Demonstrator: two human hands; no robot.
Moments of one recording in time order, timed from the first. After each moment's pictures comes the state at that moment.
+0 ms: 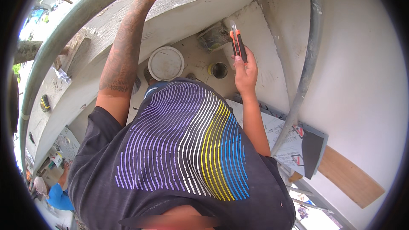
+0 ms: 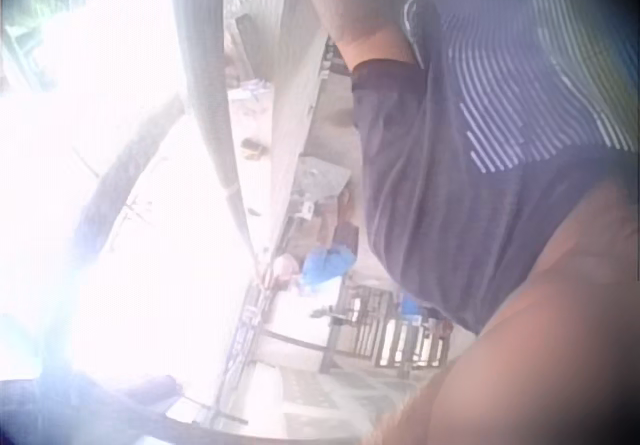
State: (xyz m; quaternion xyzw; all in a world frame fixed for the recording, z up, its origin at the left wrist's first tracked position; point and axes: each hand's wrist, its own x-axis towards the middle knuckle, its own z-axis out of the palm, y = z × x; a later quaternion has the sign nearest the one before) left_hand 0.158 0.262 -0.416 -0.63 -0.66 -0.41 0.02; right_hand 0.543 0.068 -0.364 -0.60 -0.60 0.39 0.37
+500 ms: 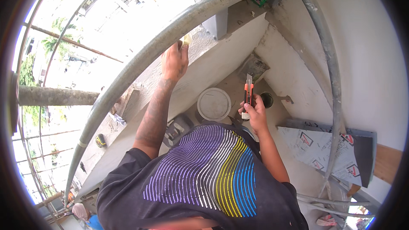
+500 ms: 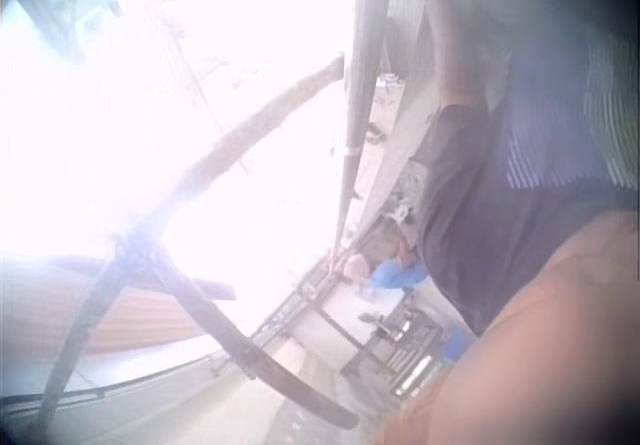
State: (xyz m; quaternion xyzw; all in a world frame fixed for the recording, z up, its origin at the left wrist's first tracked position) left_hand 0.157 0.160 -0.348 -0.67 -0.65 -0.36 -0.05; right_hand 0.493 -0.001 -0.409 -0.52 -0.34 0.64 0.45
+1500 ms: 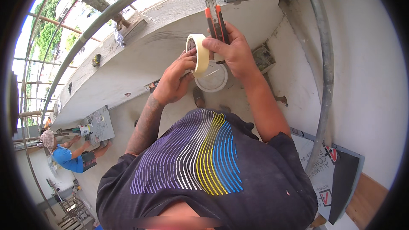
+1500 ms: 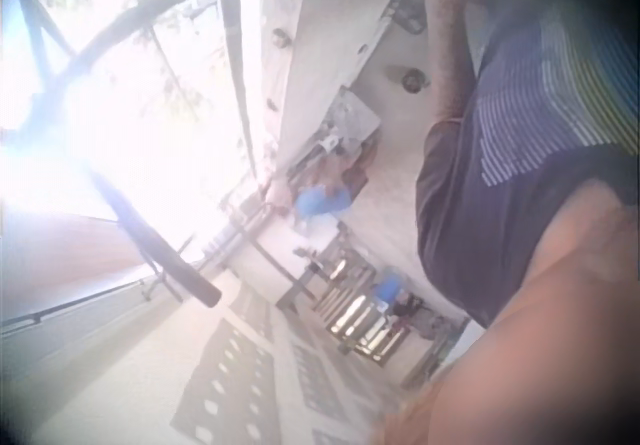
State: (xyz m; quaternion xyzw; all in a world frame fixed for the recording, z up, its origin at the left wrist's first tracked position) left_hand 0.313 -0.148 -0.271 -0.73 -0.51 -0.40 -0.19; right_hand 0.505 0.001 -0.247 -0.21 -0.53 0.73 0.38
